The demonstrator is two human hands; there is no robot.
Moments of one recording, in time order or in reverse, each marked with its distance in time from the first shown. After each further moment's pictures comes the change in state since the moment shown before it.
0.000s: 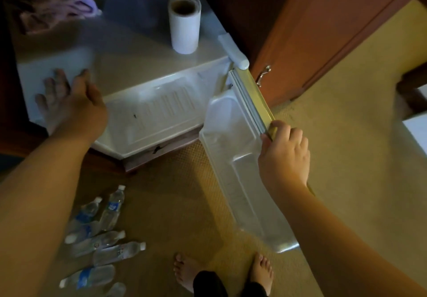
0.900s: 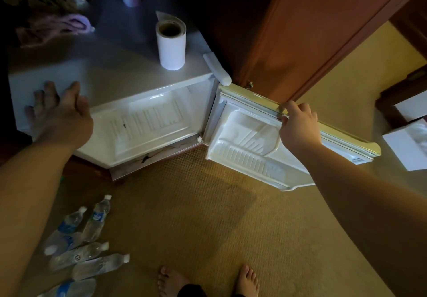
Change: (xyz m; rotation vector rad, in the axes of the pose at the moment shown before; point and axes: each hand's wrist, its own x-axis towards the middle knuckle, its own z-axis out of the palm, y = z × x) left_hand 0.007 -0.009 0.006 -0.066 -0.027 0.007; right_hand 0.131 0.073 -0.020 -0.019 -0.183 -0.061
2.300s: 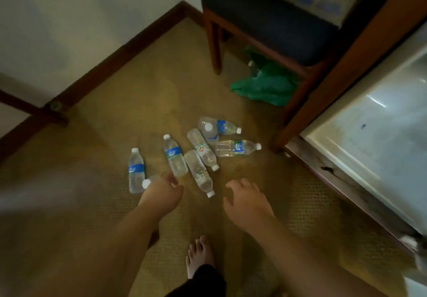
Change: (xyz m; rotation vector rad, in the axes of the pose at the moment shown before) left_hand -0.405 -0.236 0.195 -0.555 -0.224 -1.251; right_hand -0.290 -0.263 0.399 -0.271 -0.936 -1.346
